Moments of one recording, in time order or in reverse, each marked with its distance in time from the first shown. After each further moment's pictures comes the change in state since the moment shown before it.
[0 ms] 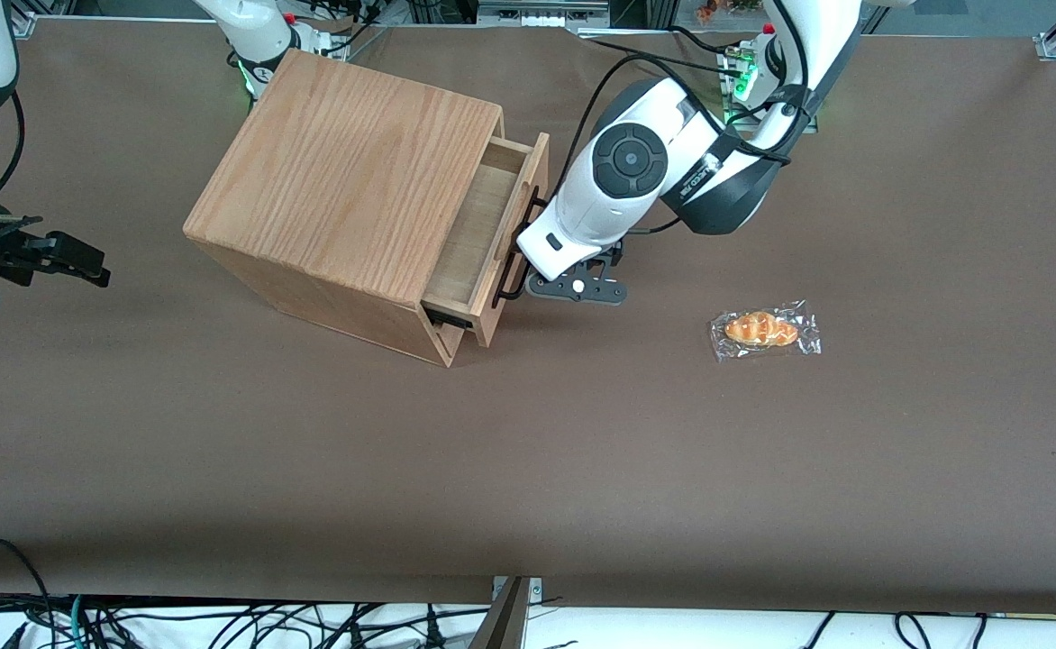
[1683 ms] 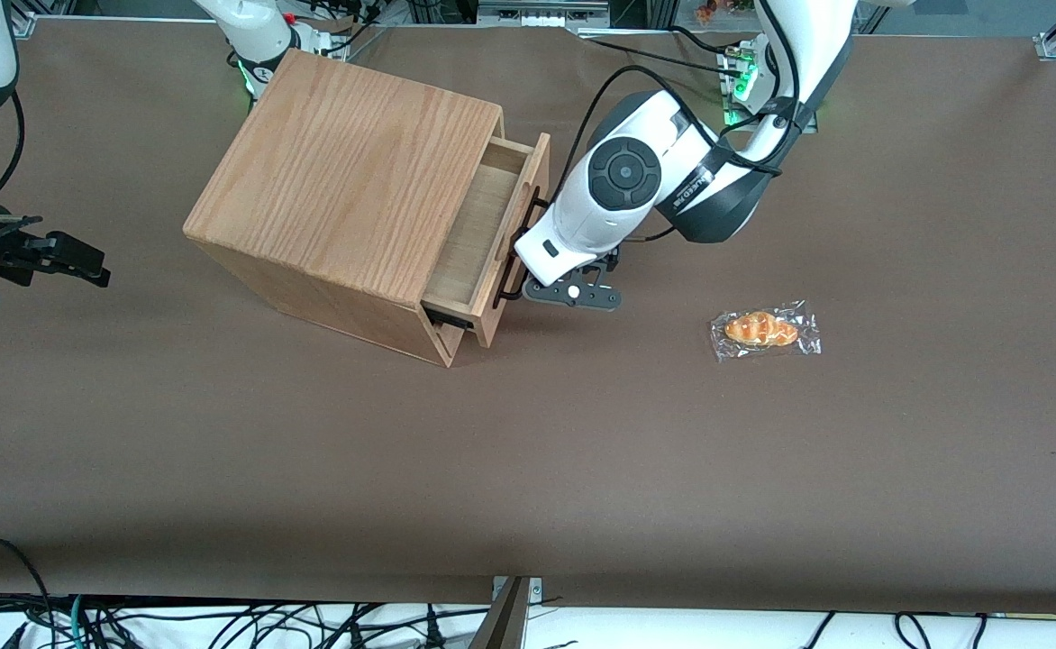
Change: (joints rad) arm -0.002 0.025 -0.001 -0.009 0.000 0.024 0.022
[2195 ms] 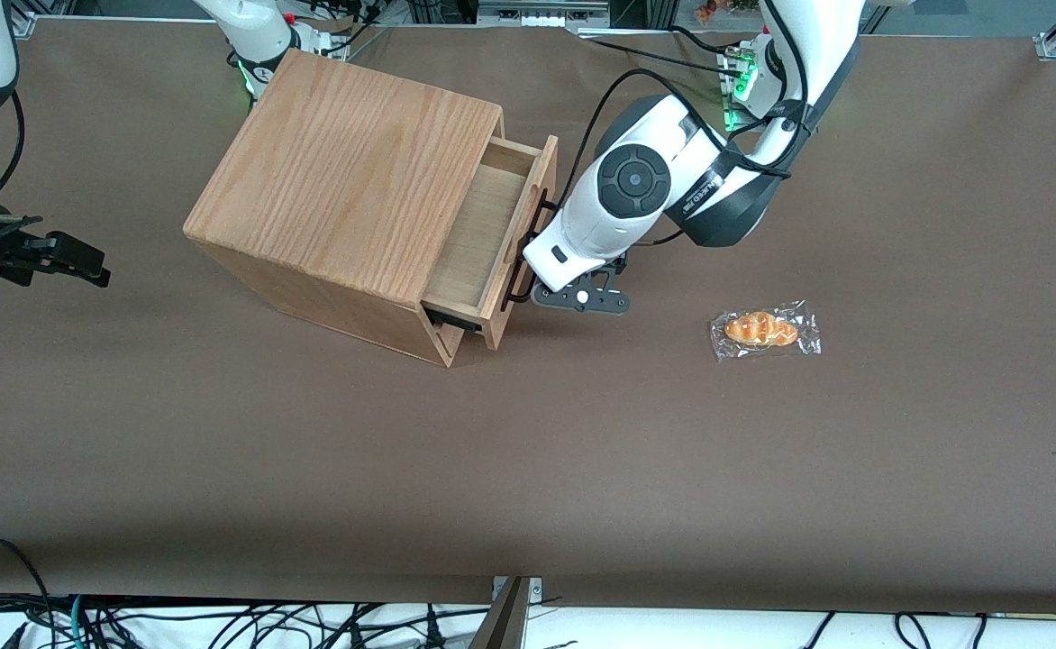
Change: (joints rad) arm 0.016 -0.003 0.001 0.001 0.000 -0.020 0.008
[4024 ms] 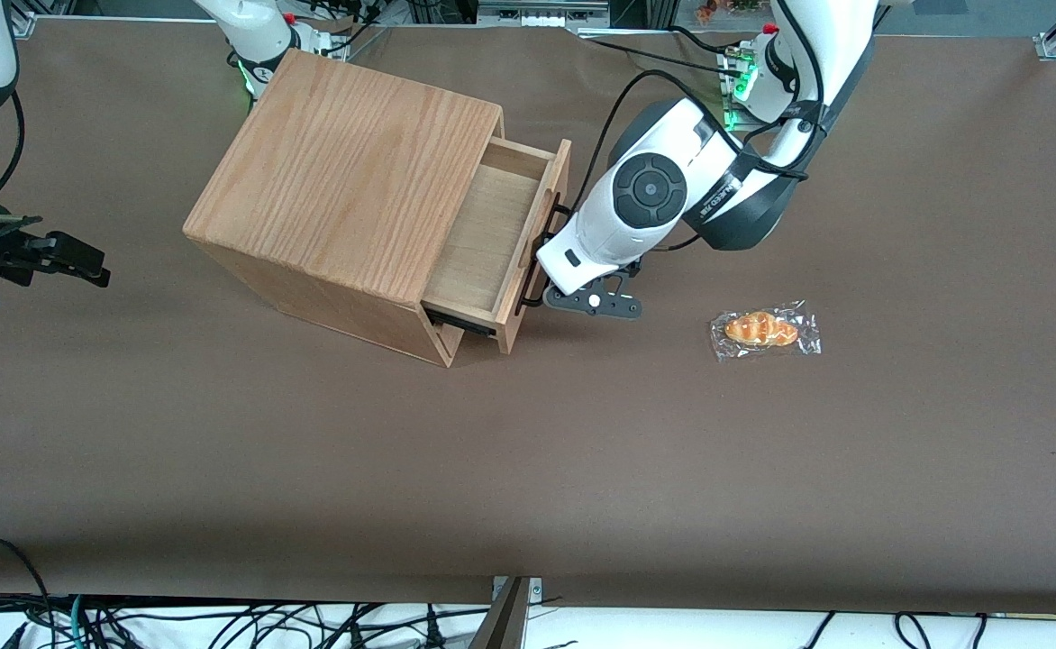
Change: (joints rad) arm 0.021 -0.010 -0.001 -0.006 0.000 -0.038 0.060
